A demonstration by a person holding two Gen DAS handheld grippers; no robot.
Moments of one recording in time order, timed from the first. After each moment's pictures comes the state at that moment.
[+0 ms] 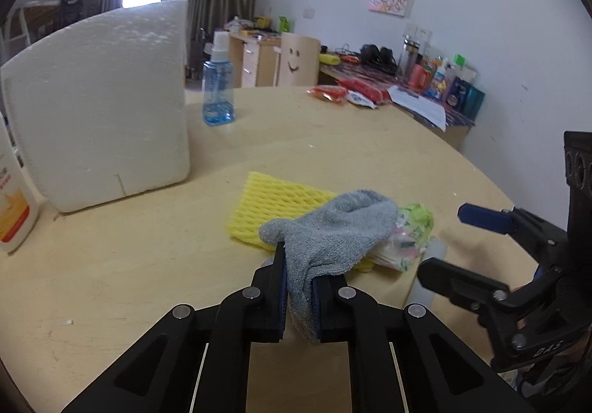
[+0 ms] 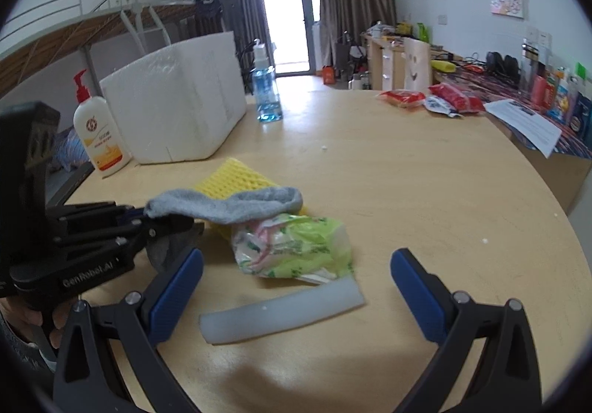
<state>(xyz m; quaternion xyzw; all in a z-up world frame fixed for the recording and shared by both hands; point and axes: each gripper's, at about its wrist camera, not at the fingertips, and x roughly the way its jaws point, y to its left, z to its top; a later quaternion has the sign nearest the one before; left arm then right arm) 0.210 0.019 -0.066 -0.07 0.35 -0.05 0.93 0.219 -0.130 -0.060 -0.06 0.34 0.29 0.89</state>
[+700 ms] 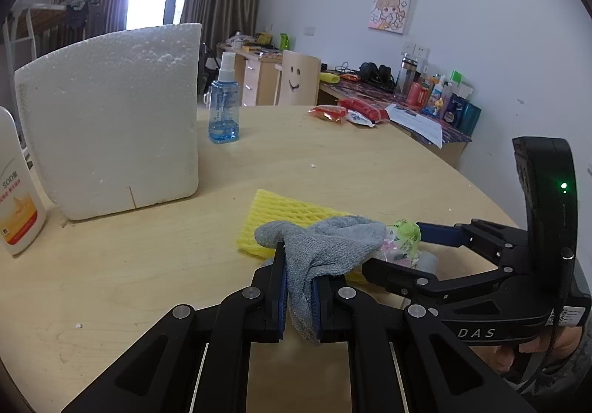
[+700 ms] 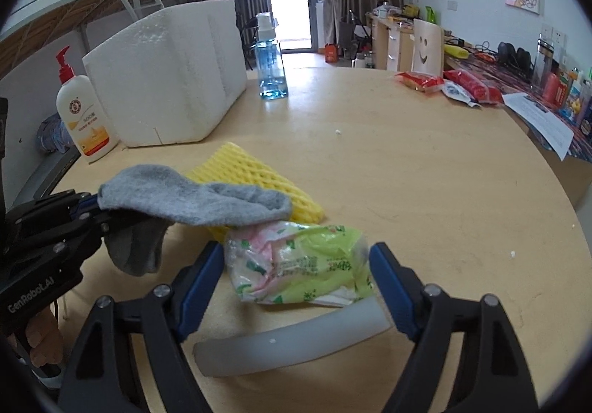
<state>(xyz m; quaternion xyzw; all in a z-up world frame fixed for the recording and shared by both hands) 0.202 0.026 -0.060 -0.08 0.32 -0.06 0.94 0.241 -0.105 -0.074 -0.08 0.39 0.29 0.87</state>
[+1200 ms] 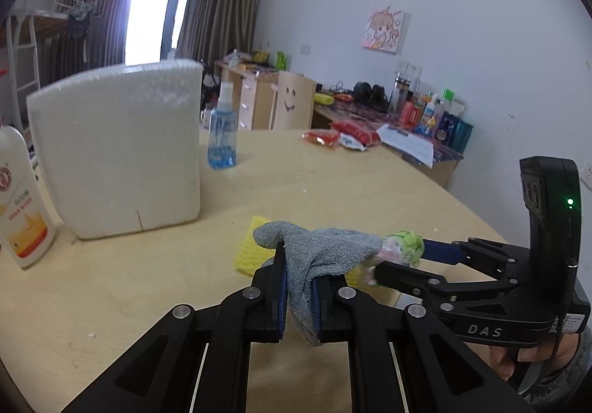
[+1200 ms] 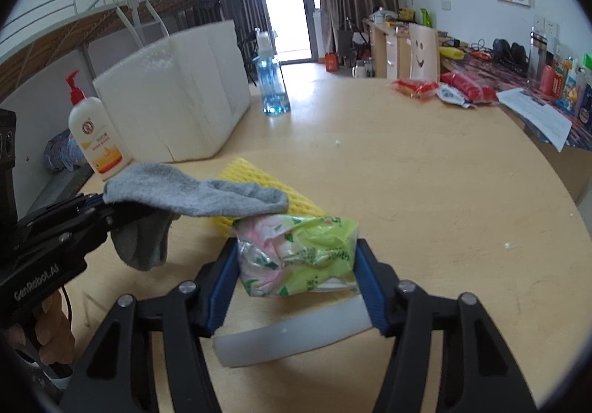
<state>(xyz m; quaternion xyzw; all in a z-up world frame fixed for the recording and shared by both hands) 0.185 0.026 -0.036 -0.08 0.28 -0.06 0.96 0.226 -0.115 -0.055 -0.05 0.36 0.29 0.88</state>
